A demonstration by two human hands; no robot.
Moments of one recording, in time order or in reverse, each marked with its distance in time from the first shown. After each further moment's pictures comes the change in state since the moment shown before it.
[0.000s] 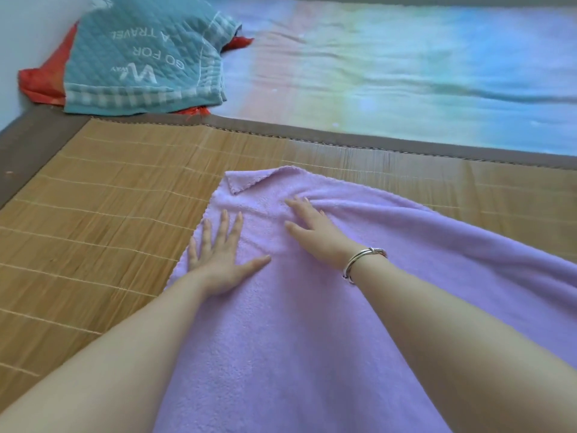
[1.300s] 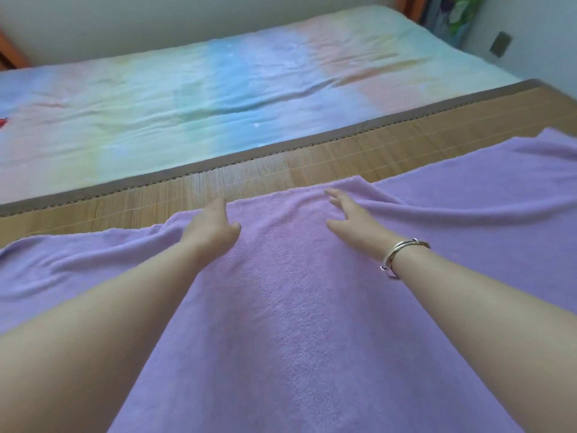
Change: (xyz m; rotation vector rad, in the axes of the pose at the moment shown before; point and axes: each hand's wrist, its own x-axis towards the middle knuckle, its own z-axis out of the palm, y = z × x) left_hand -0.070 0.442 0.070 0.028 0.089 0.347; right_hand -0.323 0.245 -0.290 0.247 0.487 0.370
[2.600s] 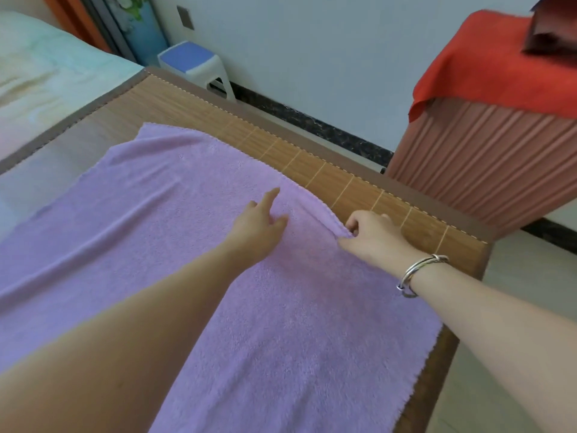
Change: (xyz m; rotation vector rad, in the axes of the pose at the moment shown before) left_hand -0.214 0.590 0.321 -0.020 -0.523 0.709; right_hand -0.336 0.362 -0.414 -0.260 0.473 0.703
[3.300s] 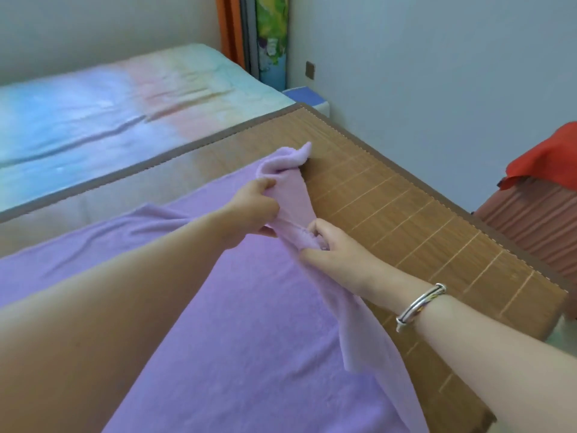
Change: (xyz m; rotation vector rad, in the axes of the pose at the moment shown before) left_hand -0.215 -0.122 -0.189 -0.654 0.243 -0.185; right_hand -0.204 -0.253 0.057 0.462 -0.328 -0.544
